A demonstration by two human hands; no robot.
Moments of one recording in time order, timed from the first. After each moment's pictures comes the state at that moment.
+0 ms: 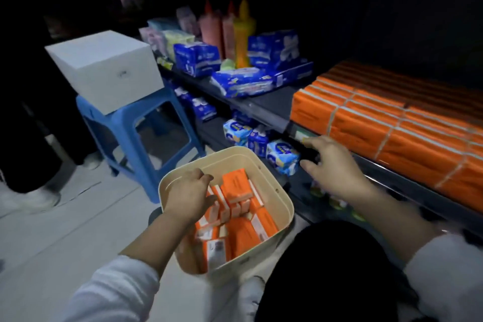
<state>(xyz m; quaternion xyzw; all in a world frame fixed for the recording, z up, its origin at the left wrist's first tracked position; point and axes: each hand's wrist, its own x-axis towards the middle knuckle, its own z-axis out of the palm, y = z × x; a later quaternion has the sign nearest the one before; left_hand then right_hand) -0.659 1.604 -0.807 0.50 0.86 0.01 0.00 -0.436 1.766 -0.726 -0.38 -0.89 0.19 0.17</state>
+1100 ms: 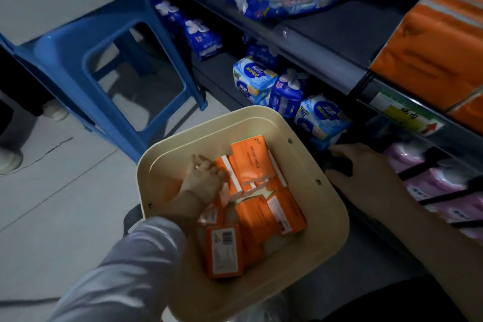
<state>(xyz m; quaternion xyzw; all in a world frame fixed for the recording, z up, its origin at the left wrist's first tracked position) -0.761 1.689 -0.989 0.57 0.76 -0.26 0.15 -0.524 1.827 -0.866 -0.45 -0.85 0.27 0.02</state>
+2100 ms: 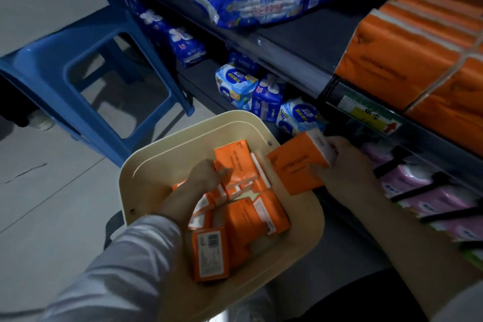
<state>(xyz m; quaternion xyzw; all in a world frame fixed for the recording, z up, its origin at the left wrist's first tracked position) -0.740 1.732 -0.978 0.28 0.87 0.16 0.37 -0.515 1.836 -0.863 -0.52 -0.76 0.36 0.10</state>
